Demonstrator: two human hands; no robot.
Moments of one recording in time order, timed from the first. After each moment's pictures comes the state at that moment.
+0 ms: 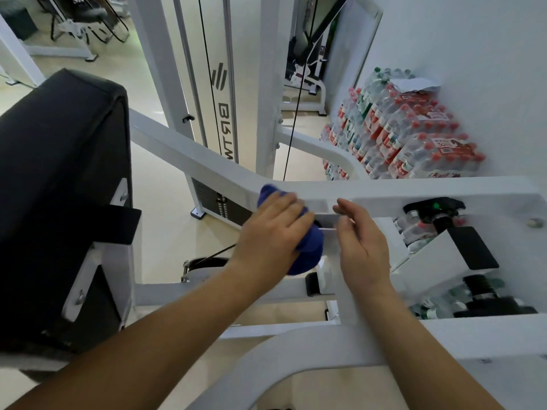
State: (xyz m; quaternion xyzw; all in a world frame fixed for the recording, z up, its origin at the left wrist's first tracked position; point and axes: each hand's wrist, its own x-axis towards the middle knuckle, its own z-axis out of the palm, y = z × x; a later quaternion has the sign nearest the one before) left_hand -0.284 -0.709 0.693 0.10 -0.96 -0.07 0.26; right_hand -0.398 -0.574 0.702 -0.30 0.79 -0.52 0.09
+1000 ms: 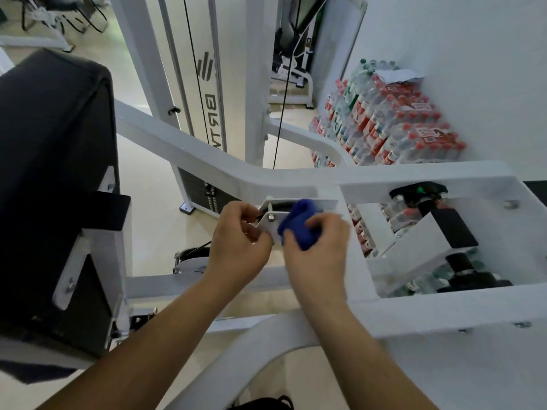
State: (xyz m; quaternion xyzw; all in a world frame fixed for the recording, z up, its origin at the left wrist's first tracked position) left_hand -0.250 -0.698 0.680 0.38 -0.74 -0.48 0.28; right_hand -0.321 -0.587 0.711 -0.21 0.82 -0.53 0.06
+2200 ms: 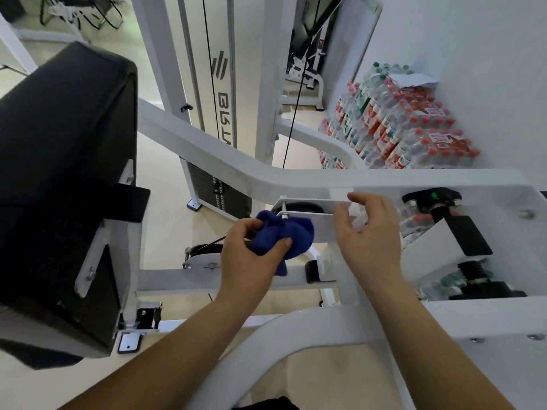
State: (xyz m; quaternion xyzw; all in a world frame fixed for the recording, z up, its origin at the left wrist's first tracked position) left_hand -0.234 -0.675 0.665 0.41 -0.60 -0.60 0.32; right_hand -0.389 -0.568 0.713 -0.27 0.87 -0.42 0.00
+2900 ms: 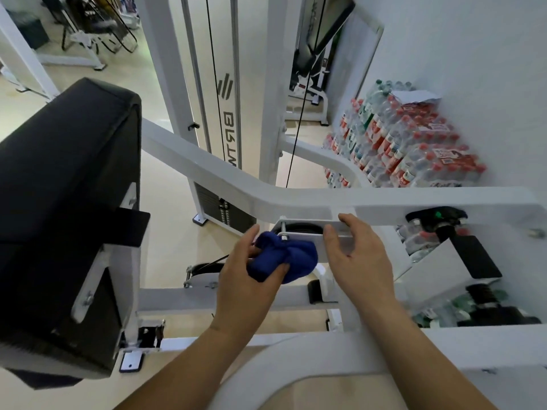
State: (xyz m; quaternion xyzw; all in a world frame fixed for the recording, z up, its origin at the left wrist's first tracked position) left_hand -0.232 -0.678 0.656 0.36 -0.71 -0.50 0.36; right_hand -0.395 -0.575 0.700 -0.31 0.88 -0.37 0.05
